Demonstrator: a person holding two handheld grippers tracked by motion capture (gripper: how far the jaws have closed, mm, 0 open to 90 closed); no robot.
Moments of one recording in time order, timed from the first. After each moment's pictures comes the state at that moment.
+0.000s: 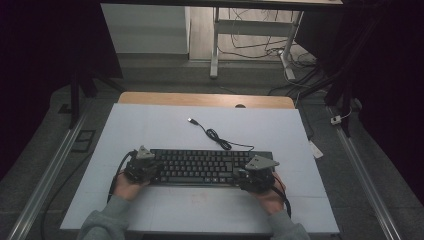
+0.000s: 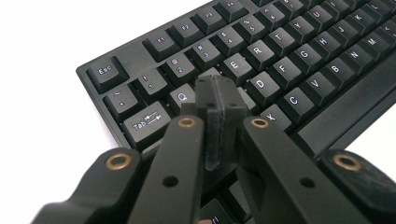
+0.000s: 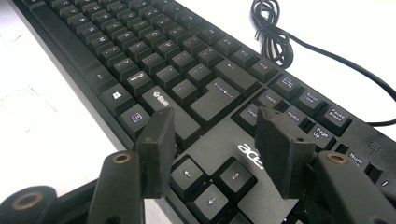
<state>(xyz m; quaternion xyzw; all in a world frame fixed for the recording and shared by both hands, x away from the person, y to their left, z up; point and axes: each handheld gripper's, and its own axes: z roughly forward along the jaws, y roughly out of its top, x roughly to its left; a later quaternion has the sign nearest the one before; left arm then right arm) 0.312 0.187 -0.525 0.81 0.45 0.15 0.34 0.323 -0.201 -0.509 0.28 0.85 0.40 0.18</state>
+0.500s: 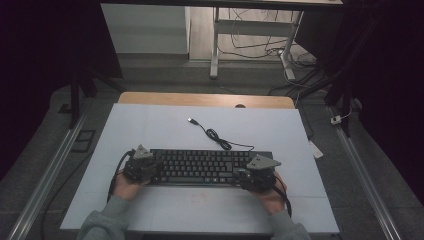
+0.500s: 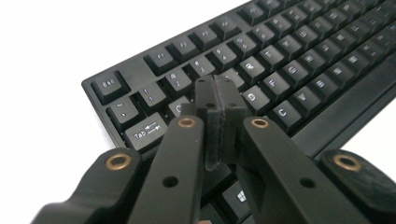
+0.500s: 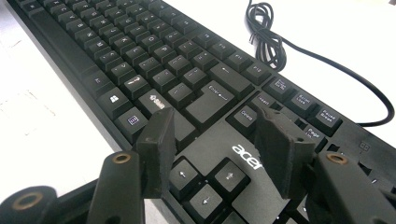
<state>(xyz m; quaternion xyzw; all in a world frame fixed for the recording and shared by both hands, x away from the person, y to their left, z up) 0.308 0.192 -0.516 0.80 0.45 0.15 0.37 0.323 -0.203 -0.506 0.29 0.85 0.40 0.19</state>
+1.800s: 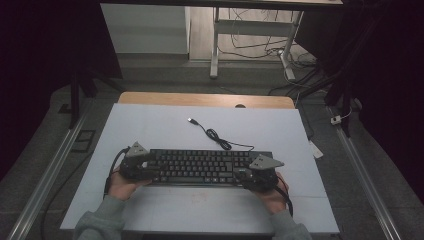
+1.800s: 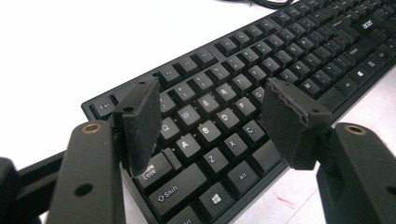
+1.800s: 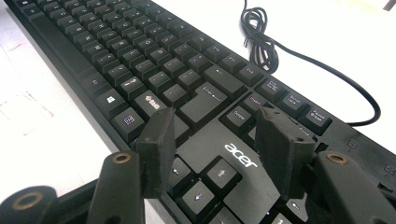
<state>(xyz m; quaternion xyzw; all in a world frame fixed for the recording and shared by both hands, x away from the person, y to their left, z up) 0.301 0.193 -0.495 0.79 0.44 0.14 0.40 0.322 -0.209 -0.505 0.29 0.84 0.41 0.19</state>
